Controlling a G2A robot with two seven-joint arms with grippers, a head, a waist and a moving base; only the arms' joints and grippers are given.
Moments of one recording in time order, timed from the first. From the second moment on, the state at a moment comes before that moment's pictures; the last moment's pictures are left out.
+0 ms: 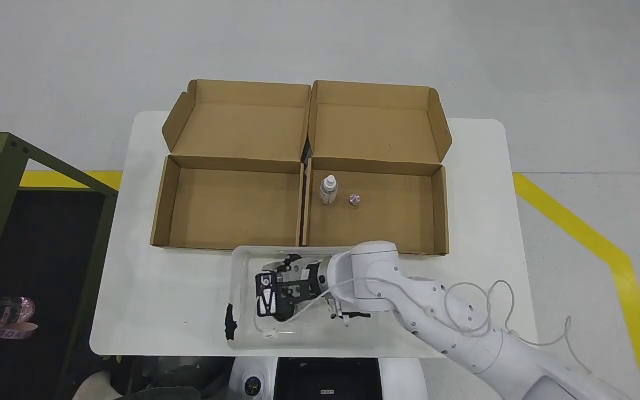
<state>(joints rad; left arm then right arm) -0.36 -0.19 -0.39 -1.44 1.98 -0.36 0.13 -0.89 -1.25 0.59 -1.74 -1.29 -0.69 0.62</state>
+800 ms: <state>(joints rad) -0.36 -0.19 -0.39 -1.44 1.98 -0.36 0.13 -0.98 -1.22 0.76 -1.87 -1.36 -0.59 0.41</state>
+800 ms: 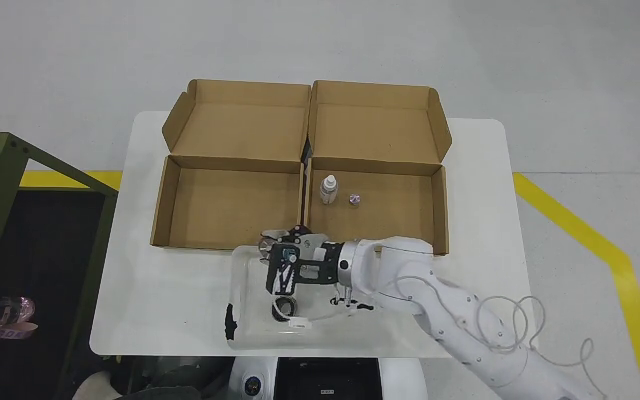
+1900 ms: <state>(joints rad) -0.36 -0.19 -0.39 -1.44 1.98 -0.36 0.13 -0.67 -1.36 0.65 -1.44 -1.21 -0.48 0.40</state>
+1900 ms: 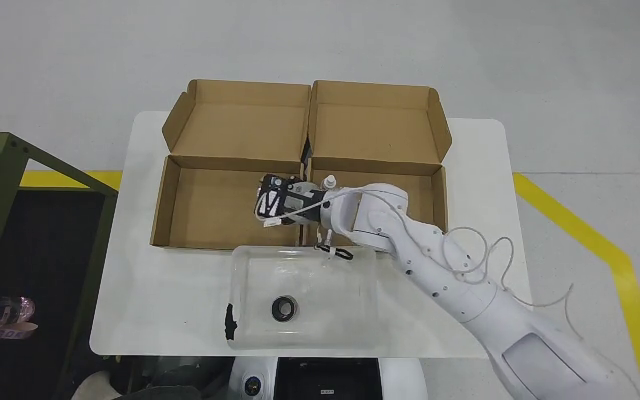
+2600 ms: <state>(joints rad) -0.36 -0.19 -0.39 -1.44 1.98 -0.36 0.13 -0.53 -1.49 0.51 -1.12 -1.19 -0.42 0.46</state>
